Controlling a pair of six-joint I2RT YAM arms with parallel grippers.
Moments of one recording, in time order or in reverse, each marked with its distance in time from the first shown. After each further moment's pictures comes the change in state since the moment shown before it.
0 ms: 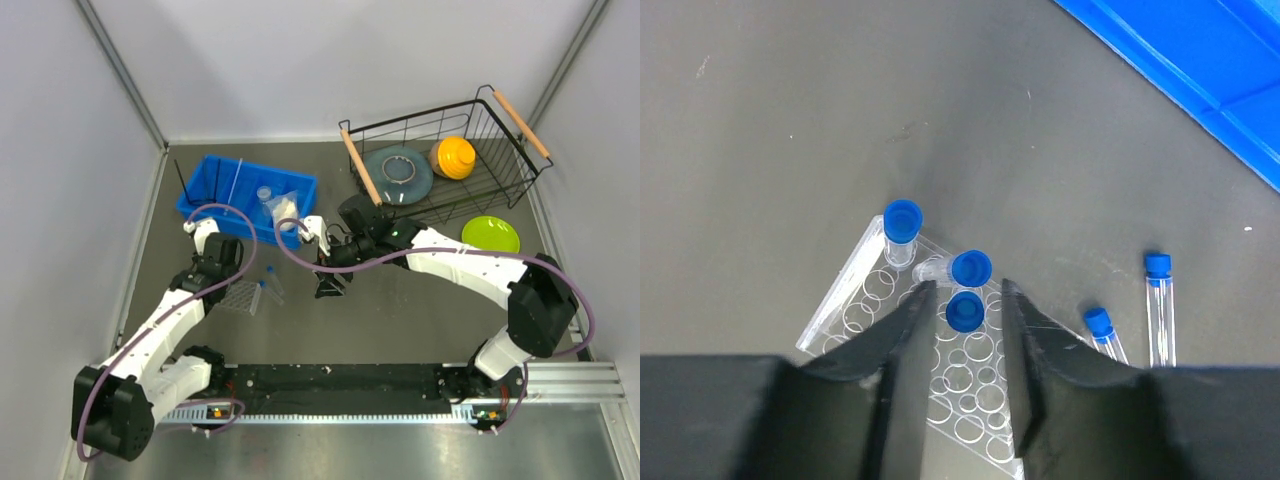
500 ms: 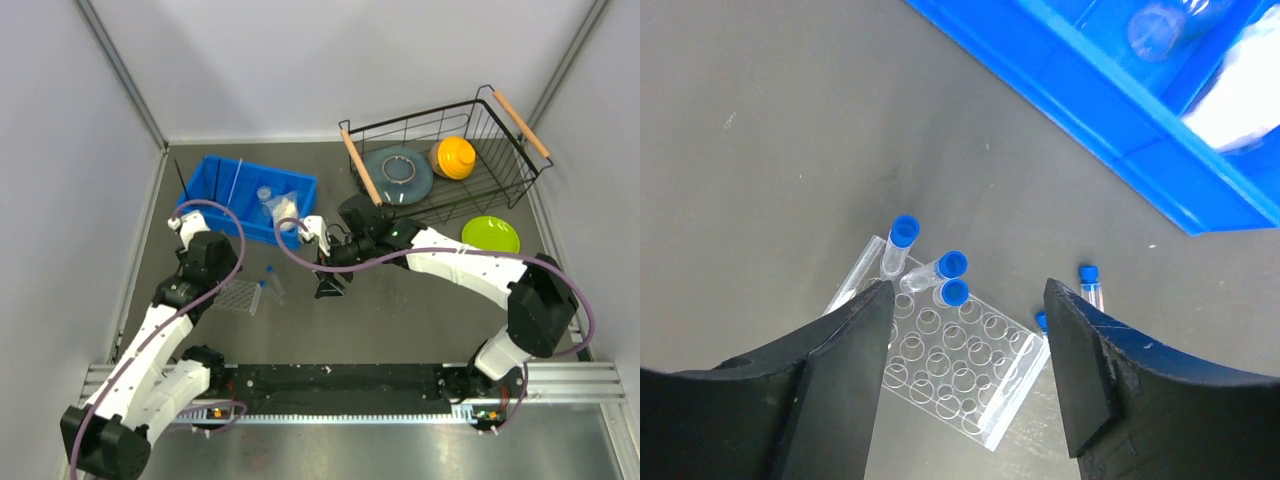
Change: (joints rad) left arm 0.001 -0.143 0.073 -0.078 0.010 0.003; right arm 0.000 0.000 0.000 0.000 -0.001 0.003
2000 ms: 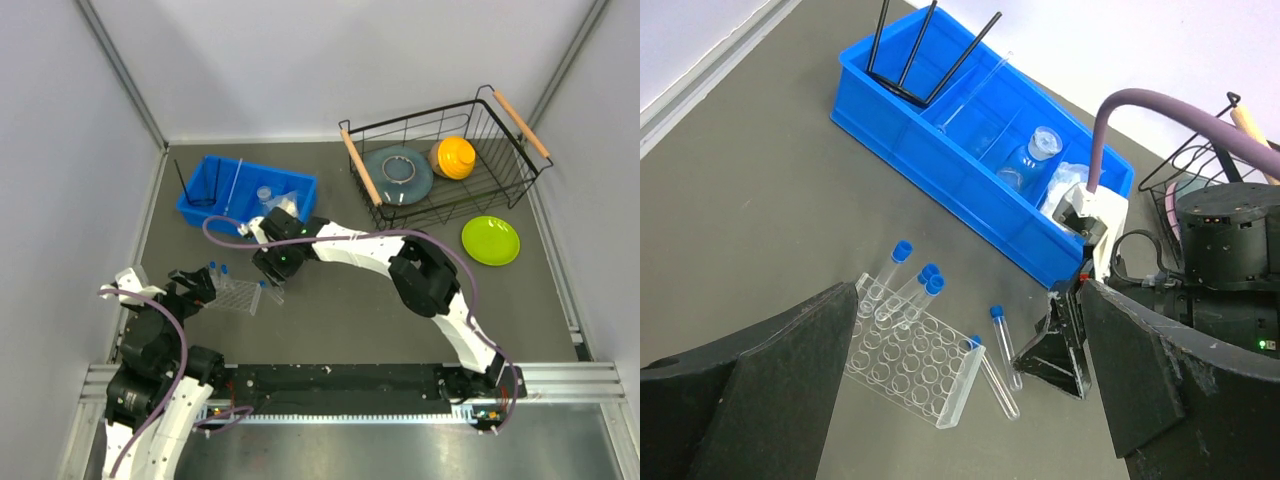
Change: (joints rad) left arm 0.001 -0.783 0.002 -0.201 0.005 0.004; right arm 0.152 0.680 0.636 -0.158 0.510 0.325
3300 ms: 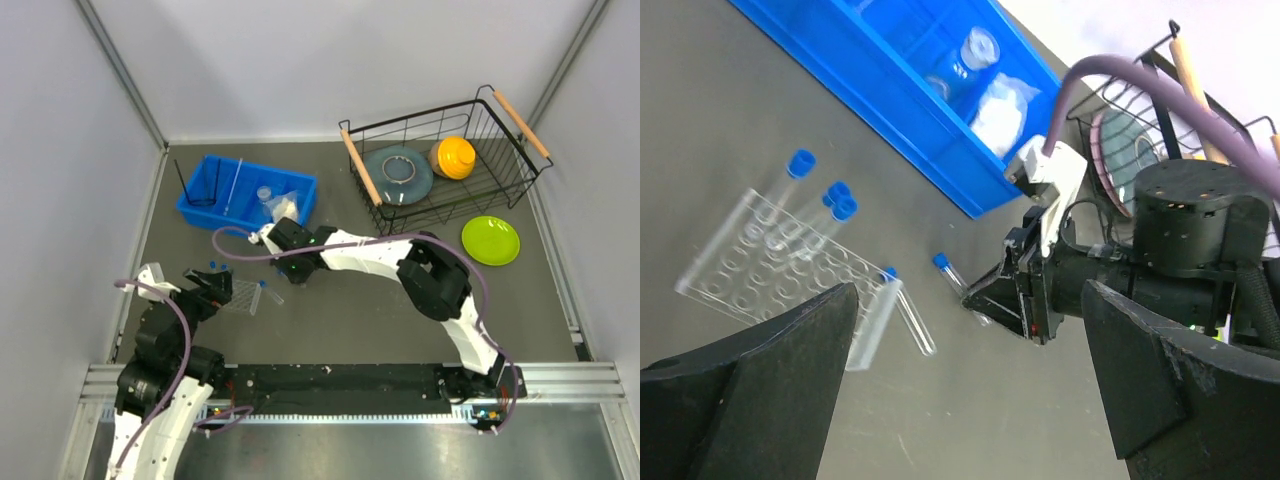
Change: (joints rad) left arm 0.000 0.002 -0.075 -0.010 0.186 -0.217; right arm 0.018 -0.064 -0.154 0.049 0.158 -0.003
